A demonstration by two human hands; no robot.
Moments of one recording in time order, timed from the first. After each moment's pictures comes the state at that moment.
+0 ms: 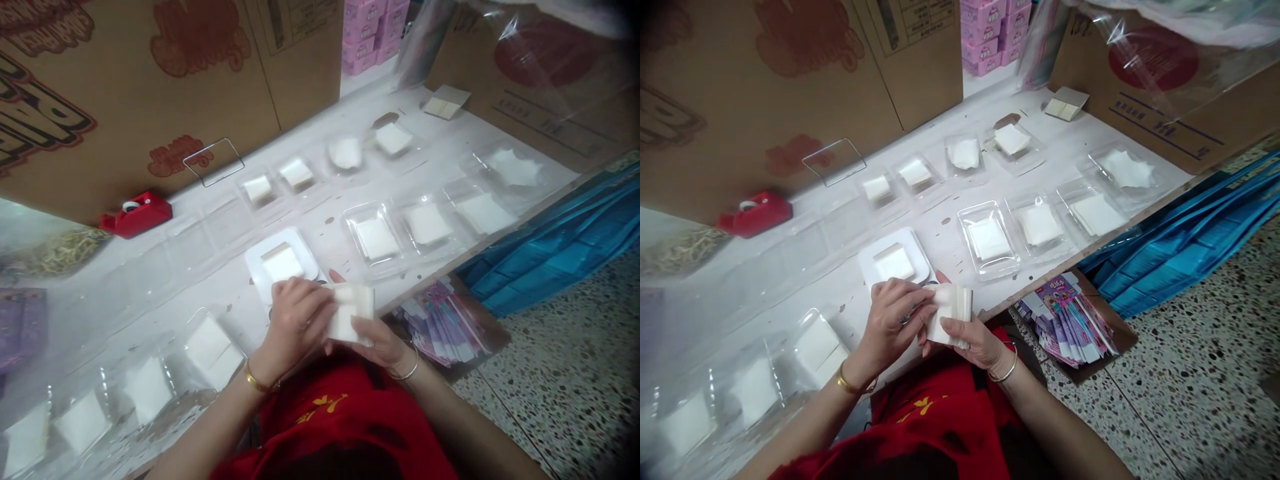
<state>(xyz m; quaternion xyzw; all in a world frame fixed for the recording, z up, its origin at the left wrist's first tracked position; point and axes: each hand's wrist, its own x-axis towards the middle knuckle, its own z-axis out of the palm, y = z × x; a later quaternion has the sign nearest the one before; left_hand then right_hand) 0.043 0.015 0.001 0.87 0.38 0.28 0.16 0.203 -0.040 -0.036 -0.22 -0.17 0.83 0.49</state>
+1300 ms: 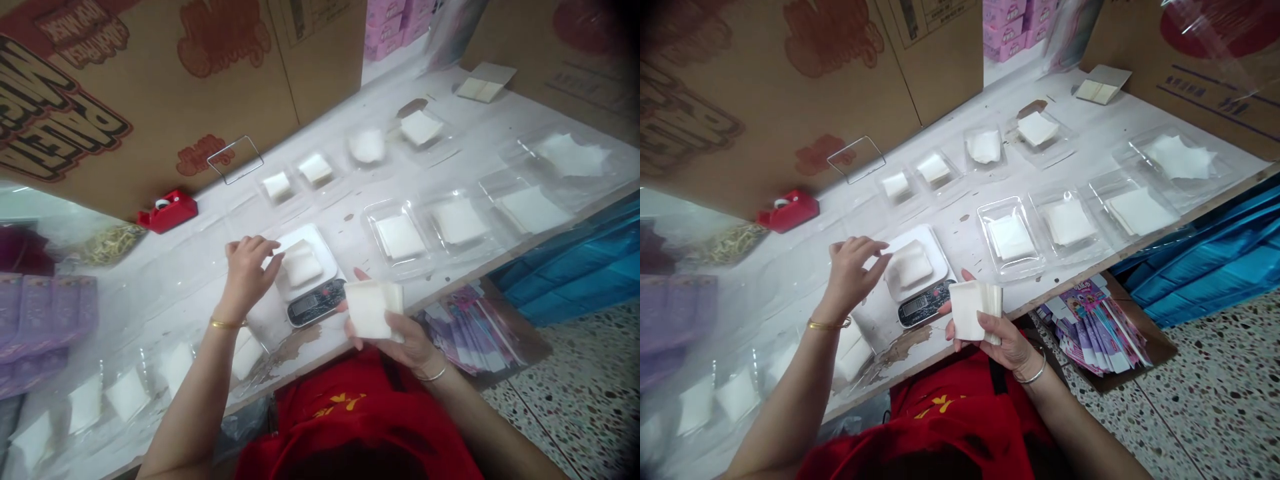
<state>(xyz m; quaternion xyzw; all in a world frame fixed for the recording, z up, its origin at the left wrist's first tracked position) -0.036 0.095 0.009 0.85 0.50 0.14 0.01 0.215 -0.039 -0.048 -0.22 -0.16 0.83 0.49</state>
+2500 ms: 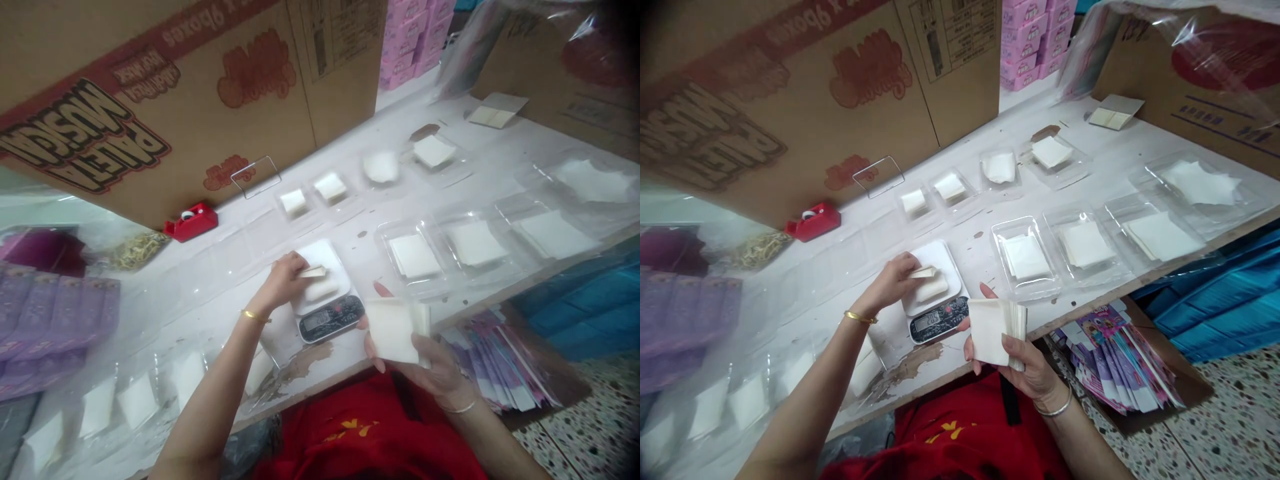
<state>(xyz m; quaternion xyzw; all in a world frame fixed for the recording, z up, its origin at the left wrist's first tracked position) -0.028 0.114 -0.018 0.79 0.53 0.08 0.30 0.221 -0.041 -0.040 -0.22 -0.17 0.82 0.51</state>
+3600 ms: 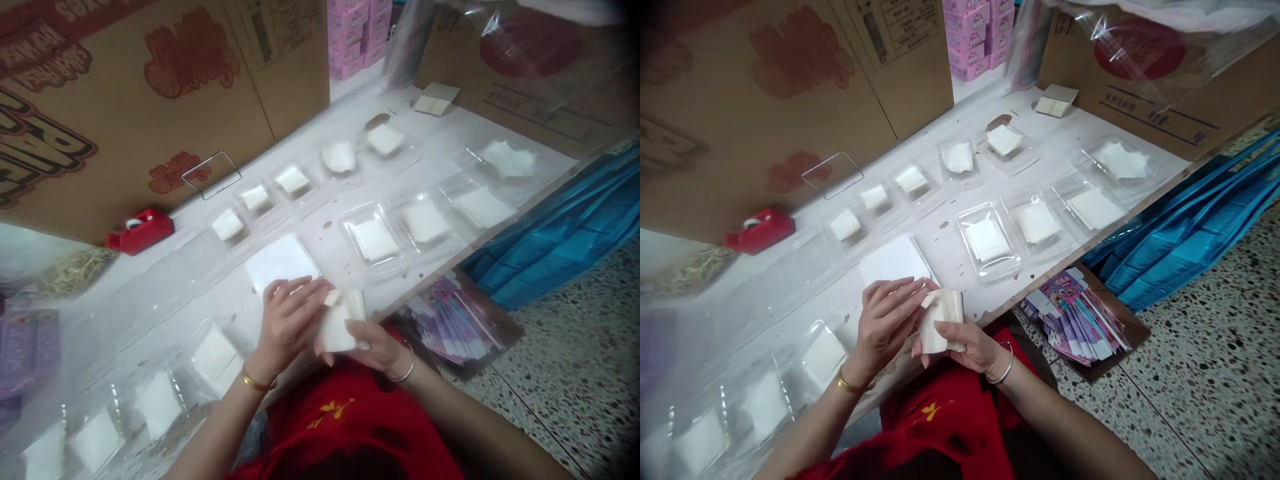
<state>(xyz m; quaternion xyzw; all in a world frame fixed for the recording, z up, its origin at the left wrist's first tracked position) 0.022 0.028 -0.006 0.90 0.30 0.30 0.08 0.191 -0.036 -0.052 -0.18 -0.23 0.84 0.45</state>
